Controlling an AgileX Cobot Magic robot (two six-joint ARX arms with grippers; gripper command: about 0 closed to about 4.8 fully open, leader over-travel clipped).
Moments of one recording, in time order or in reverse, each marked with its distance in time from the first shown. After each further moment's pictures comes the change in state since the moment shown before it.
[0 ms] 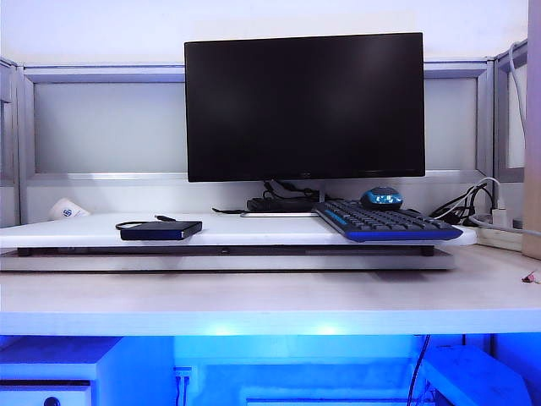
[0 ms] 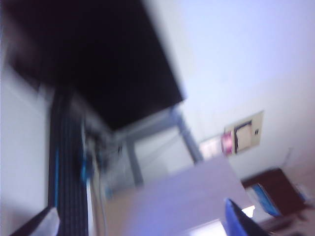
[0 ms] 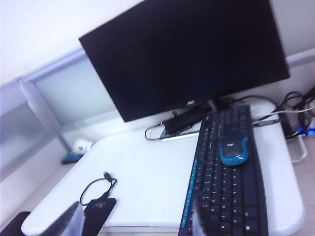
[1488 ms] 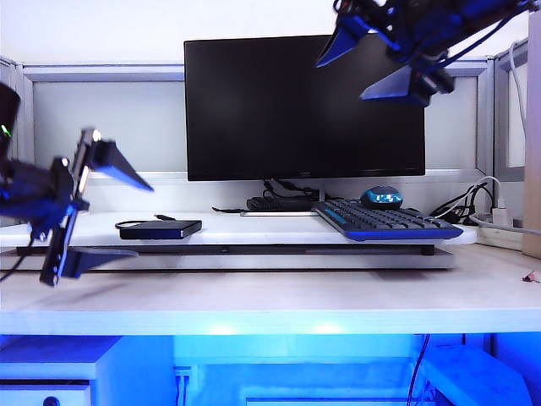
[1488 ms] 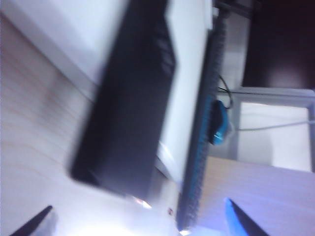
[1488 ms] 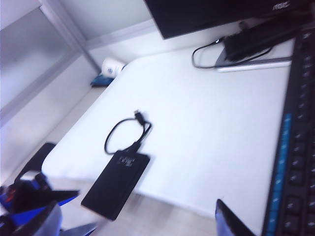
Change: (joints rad) left arm -0.138 1.090 0.175 0.359 0.068 -0.051; right arm 0.173 0.904 0.376 0.268 -0.138 -0.003
